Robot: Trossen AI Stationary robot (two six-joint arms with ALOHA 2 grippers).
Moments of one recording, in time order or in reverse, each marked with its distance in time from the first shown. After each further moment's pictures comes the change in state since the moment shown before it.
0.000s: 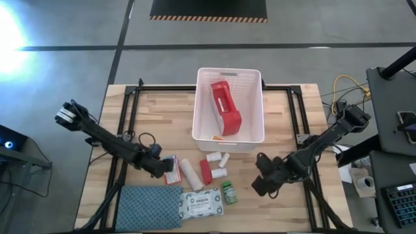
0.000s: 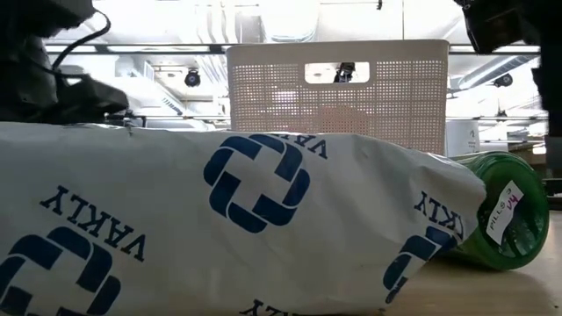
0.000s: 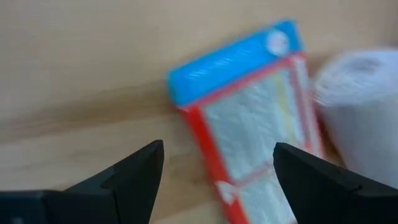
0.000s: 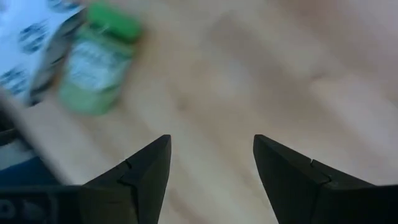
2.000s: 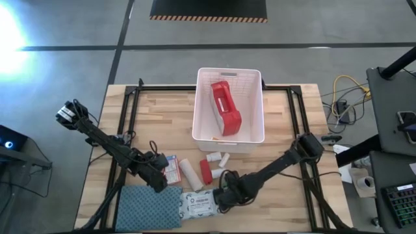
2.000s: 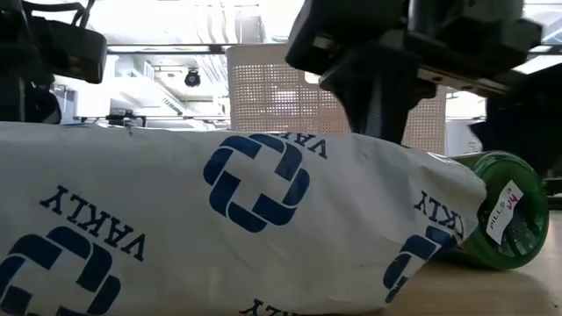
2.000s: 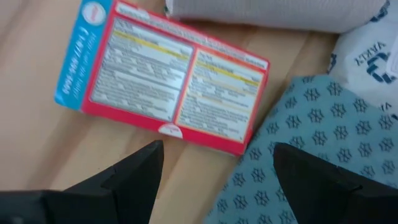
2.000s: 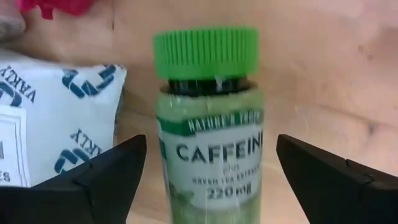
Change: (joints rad) left arm -0.122 -0.011 0.126 -0.078 0.042 0.721; right arm -0.111 0.694 0.635 -0.110 -0.084 0.427
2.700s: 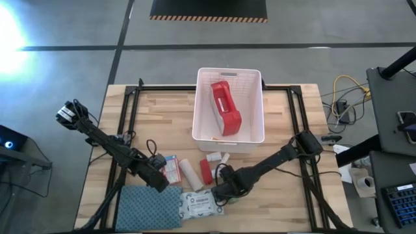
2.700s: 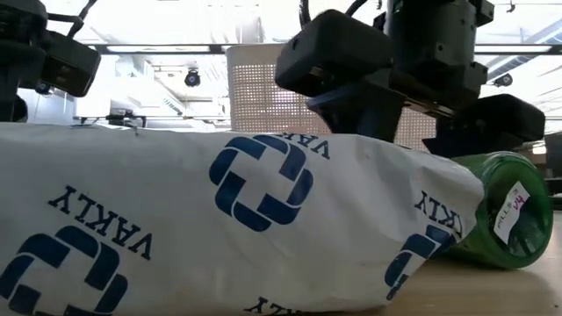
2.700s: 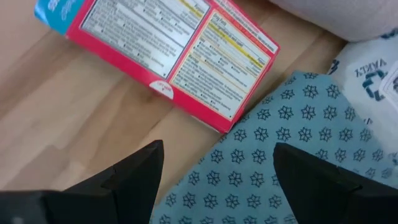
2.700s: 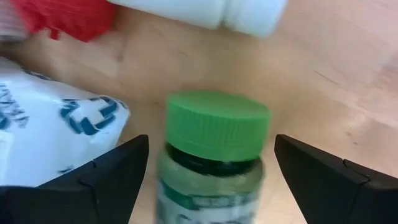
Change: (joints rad) left arm 0.000 0.000 0.000 0.004 0.094 -0.296; right arm -0.058 0.003 -0.021 0.008 0.000 -0.271
